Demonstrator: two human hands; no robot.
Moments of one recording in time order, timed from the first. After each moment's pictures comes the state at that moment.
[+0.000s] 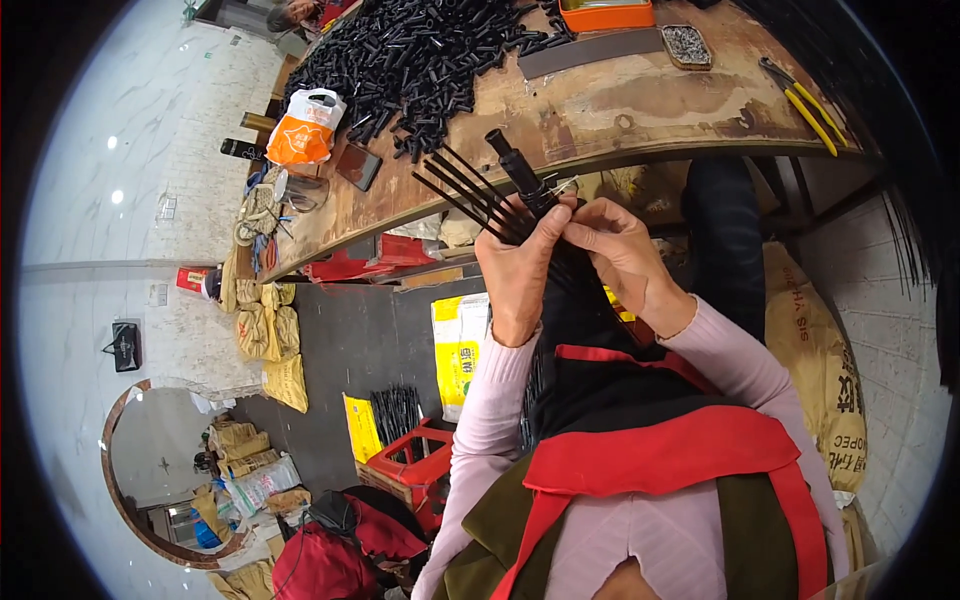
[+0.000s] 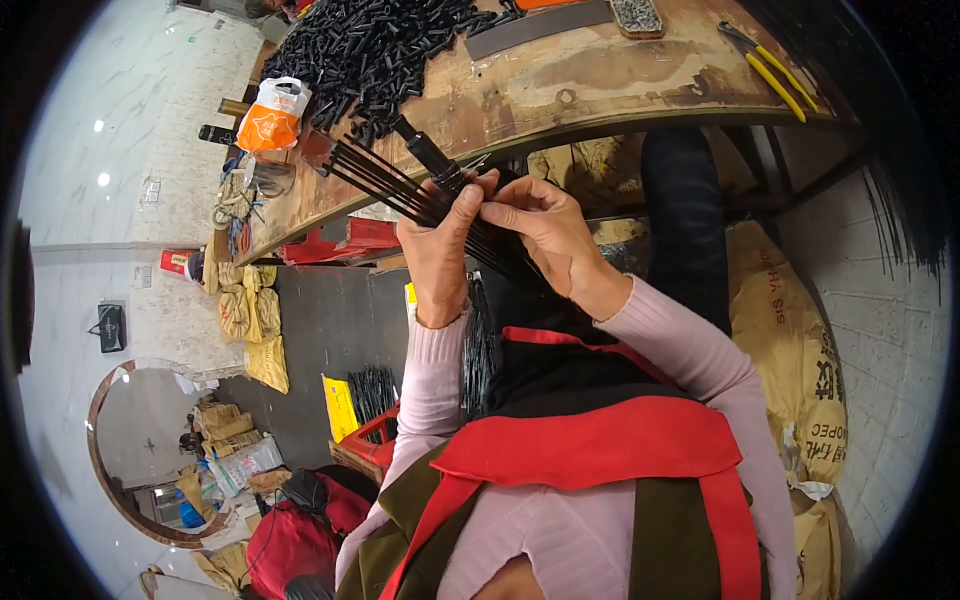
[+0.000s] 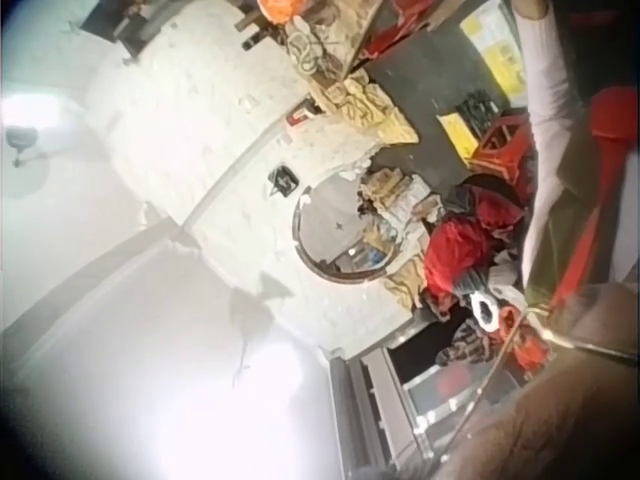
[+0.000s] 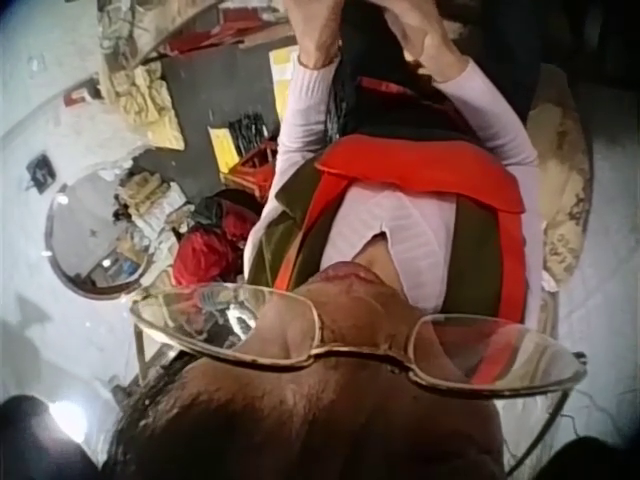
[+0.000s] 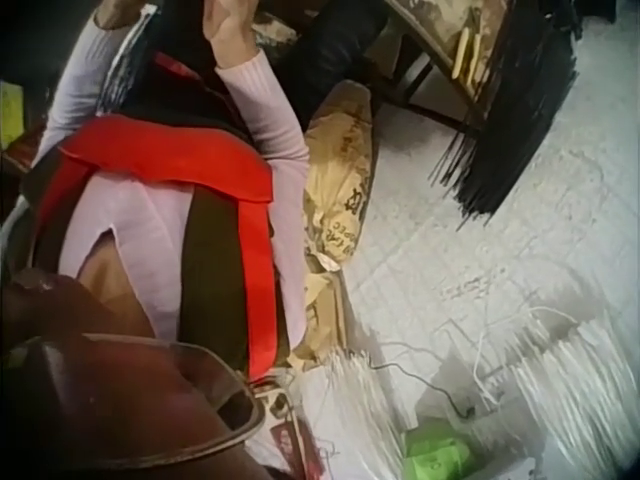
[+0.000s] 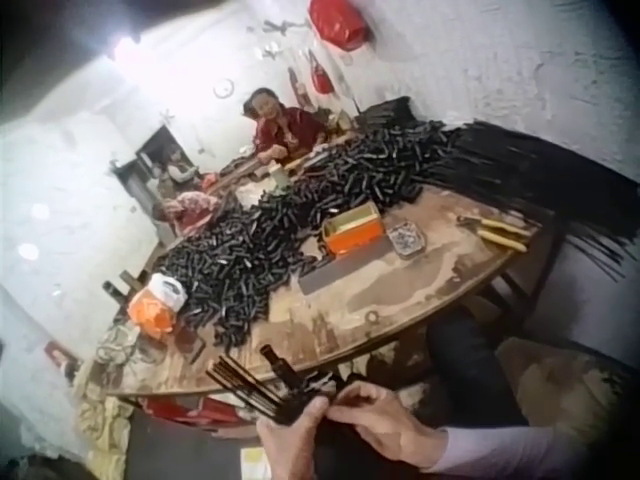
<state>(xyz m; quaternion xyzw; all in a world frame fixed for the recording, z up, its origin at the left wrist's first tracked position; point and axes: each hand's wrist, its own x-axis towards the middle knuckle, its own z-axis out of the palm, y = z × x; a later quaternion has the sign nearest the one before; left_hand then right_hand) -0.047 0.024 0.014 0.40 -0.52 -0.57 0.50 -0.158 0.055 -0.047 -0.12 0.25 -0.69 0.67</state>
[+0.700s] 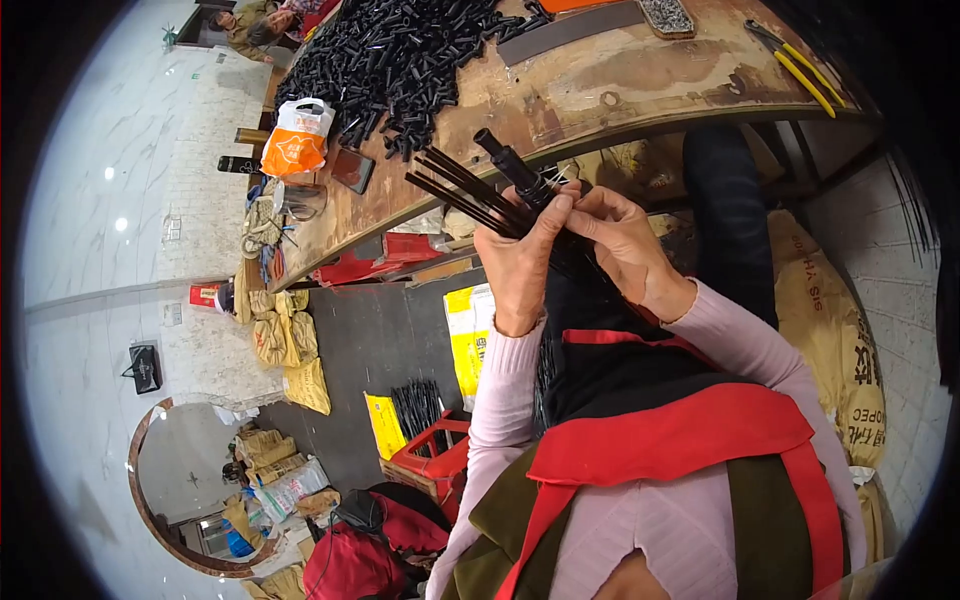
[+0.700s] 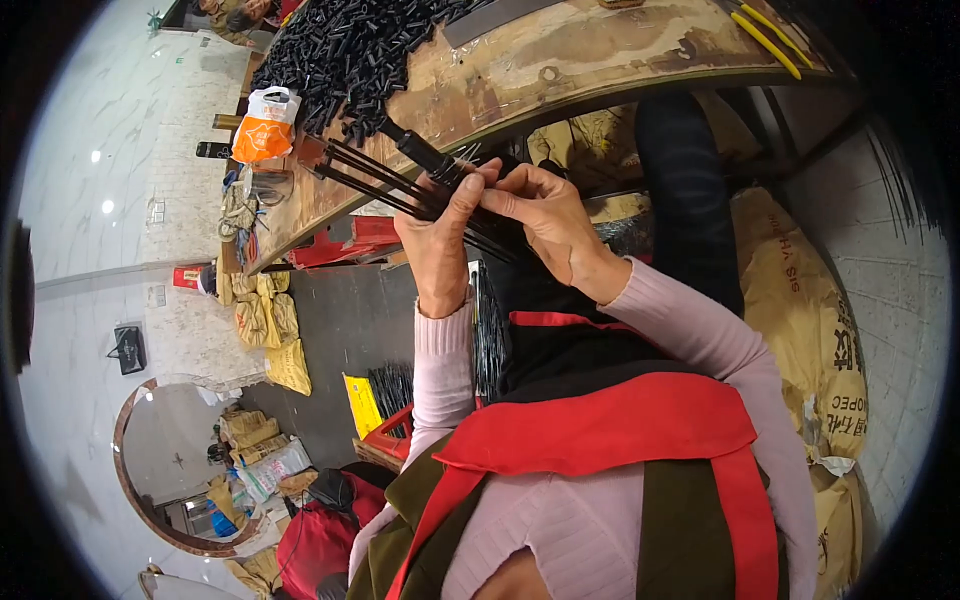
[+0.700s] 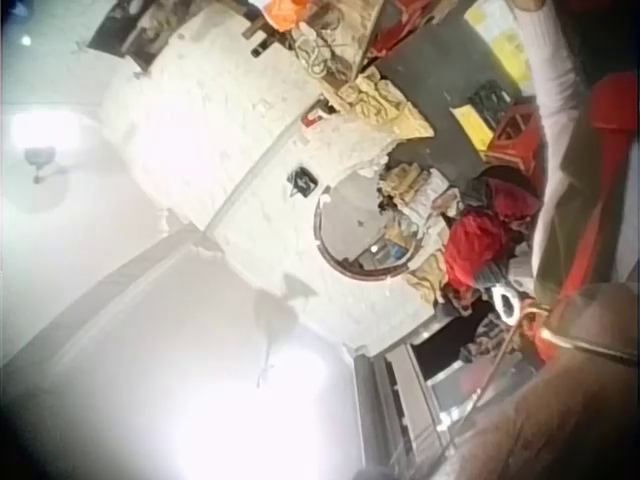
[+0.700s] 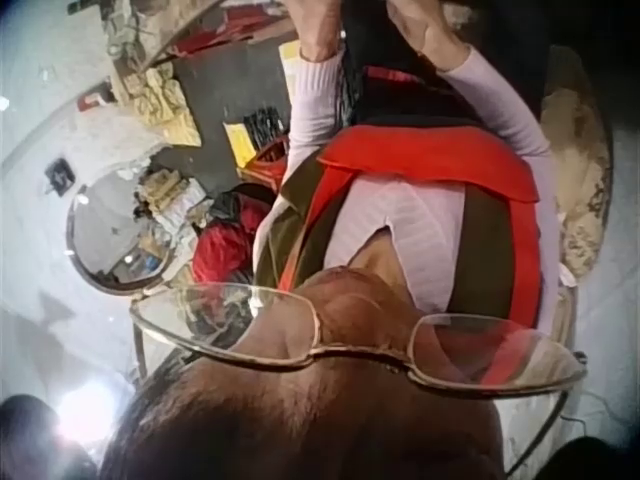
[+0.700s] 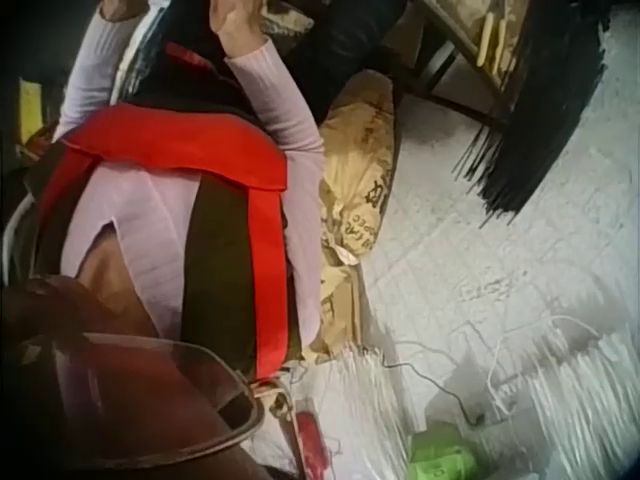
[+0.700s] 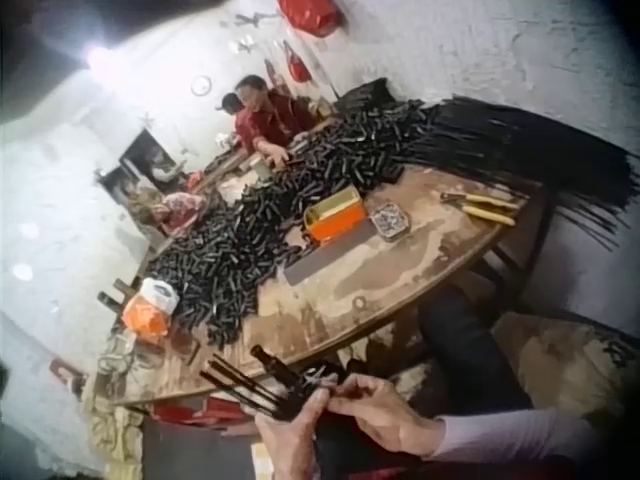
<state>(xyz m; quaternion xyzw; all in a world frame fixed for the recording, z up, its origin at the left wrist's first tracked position) -0.050 0.024 0.012 0.37 -0.54 -0.59 0.47 -0.158 0.060 -0.064 -0.15 0.23 -0.71 0.65</state>
